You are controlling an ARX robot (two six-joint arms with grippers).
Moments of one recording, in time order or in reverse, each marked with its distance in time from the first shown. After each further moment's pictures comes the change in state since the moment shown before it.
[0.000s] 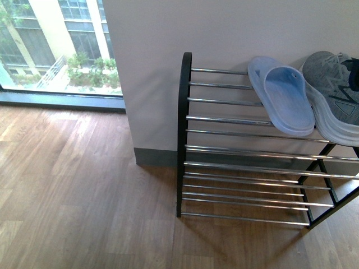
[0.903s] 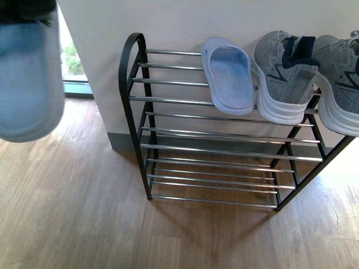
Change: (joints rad) left arm -0.139 0.603 0.708 -0.607 0.715 -0.745; right arm 0.000 -0.003 0.000 -0.002 0.002 0.001
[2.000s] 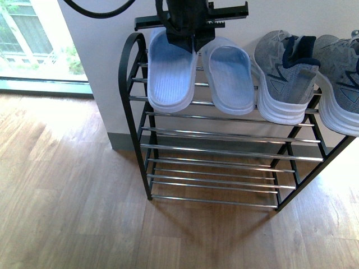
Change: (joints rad) left arm -0.090 1.009 1.302 -0.515 0.269 0.077; right arm 0.000 0.000 0.000 0.000 0.000 0.000
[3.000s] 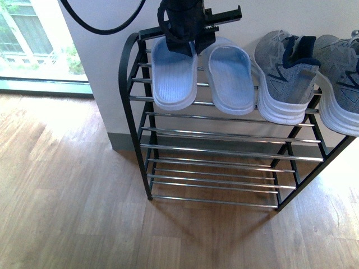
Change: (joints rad) left arm 0.026 0.126 0.155 -0.006 0.040 -0.075; right arm 0.000 0.000 0.000 0.000 0.000 0.000
